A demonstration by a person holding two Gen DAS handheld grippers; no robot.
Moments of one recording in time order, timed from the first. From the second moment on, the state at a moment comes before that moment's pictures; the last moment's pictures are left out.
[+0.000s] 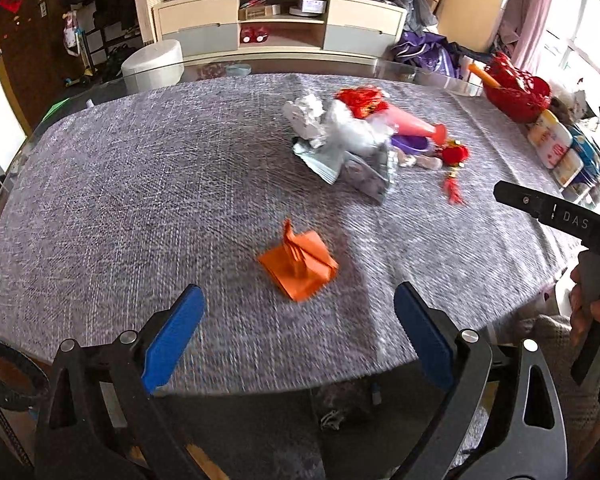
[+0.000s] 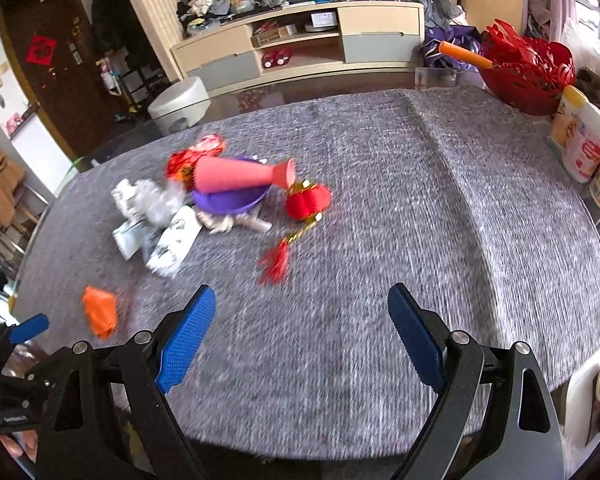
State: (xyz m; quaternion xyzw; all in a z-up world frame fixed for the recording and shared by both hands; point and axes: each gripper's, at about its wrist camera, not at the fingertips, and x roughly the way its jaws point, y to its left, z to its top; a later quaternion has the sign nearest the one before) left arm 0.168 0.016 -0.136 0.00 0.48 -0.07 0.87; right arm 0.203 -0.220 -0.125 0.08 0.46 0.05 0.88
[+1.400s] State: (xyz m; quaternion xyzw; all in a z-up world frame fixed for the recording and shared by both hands) left arm 0.167 0.014 -0.119 -0.04 0.45 -0.11 0.88; right arm 0.207 -0.220 -0.083 0.08 0.41 0.08 0.90
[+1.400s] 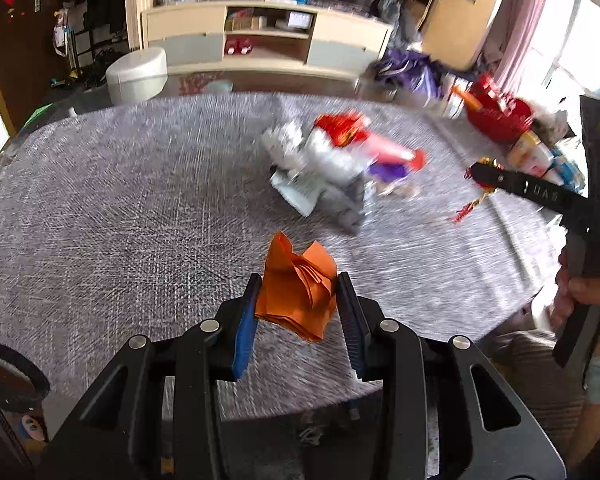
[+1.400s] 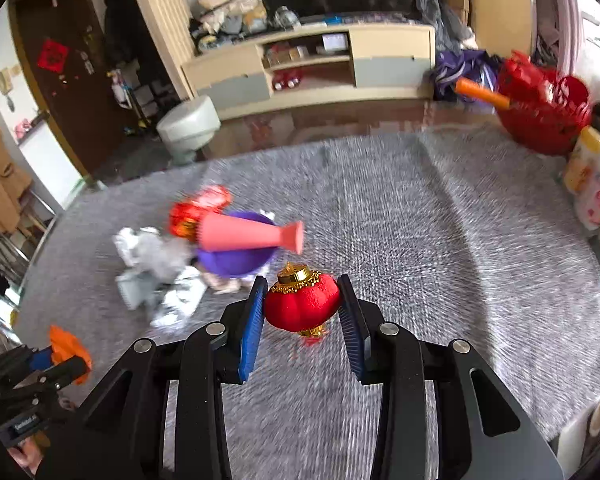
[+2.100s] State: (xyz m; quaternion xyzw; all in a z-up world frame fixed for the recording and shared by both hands) left arm 0.044 -0.022 -0.085 0.01 0.43 -0.13 0.89; right arm 0.064 -0.206 -0.049 0.06 0.39 0.12 0.91
